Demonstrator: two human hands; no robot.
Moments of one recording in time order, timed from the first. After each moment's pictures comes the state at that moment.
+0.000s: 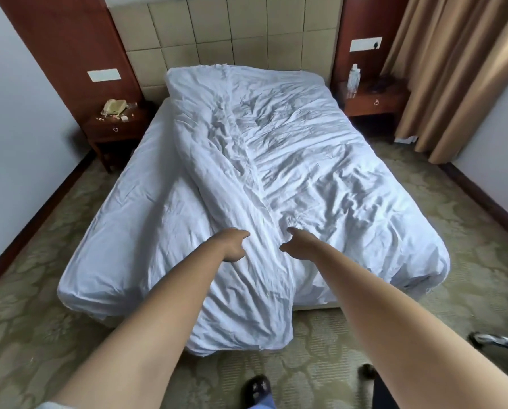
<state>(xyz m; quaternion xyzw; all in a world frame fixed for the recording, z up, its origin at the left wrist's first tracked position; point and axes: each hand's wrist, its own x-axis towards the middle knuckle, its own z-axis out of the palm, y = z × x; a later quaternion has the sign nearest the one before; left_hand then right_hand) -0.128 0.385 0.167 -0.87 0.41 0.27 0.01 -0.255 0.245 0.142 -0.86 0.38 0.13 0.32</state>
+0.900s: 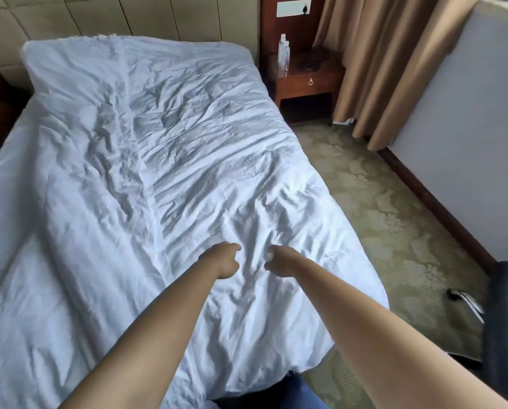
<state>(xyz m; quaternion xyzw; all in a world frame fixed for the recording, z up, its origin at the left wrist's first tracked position) -0.097 -0.015 0.086 -0.82 0.46 0.33 0.05 -0.231 -0.115 0.077 -0.82 0.43 0.24 0.30</state>
